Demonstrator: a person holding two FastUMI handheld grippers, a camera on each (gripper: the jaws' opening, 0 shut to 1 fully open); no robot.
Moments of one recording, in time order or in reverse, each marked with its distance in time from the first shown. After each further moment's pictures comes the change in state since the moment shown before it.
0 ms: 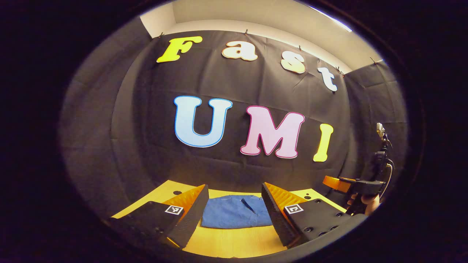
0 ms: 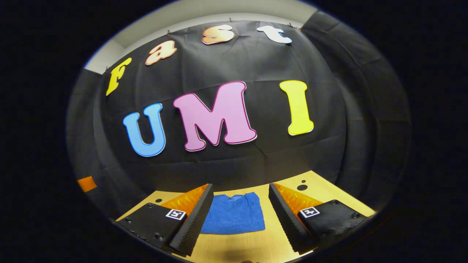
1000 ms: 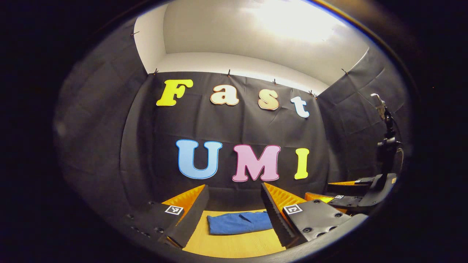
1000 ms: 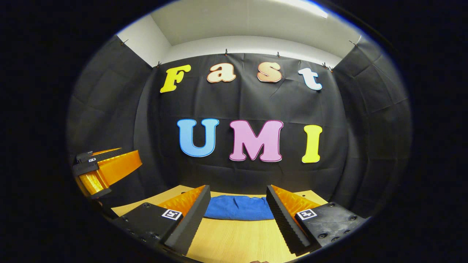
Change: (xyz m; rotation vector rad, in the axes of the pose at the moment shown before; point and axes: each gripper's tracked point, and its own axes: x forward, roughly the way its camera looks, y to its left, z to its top) left arm -0.148 -0.004 0.020 0.155 -0.312 -0.095; right arm -0.219 0.146 0.010 -0.165 -0.166 0.128
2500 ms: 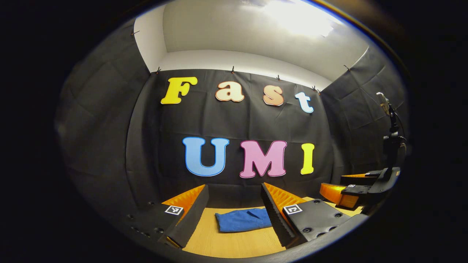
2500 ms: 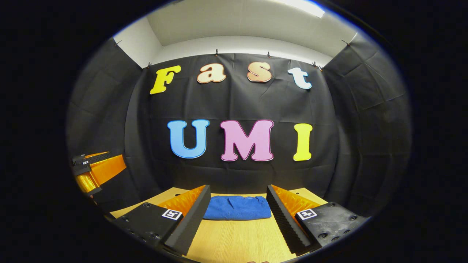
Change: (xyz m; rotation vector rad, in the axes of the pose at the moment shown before) left arm 0.002 0.031 -0.009 0.004 0.062 0.049; right arm -0.002 -0.021 0.003 0.007 -0.012 -0.090
